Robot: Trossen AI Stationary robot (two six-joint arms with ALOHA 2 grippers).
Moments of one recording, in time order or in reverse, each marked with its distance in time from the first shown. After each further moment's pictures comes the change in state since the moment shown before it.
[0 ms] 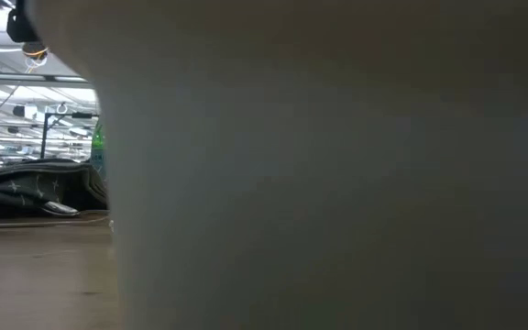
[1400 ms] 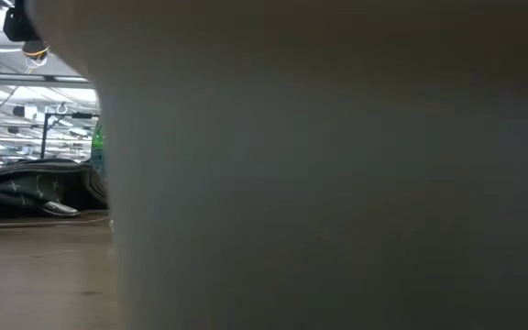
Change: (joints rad) left arm -0.014 0.001 -0.001 0.017 -0.012 -0.056; right arm 1.034 0.725 0.458 0.476 0.784 0.678
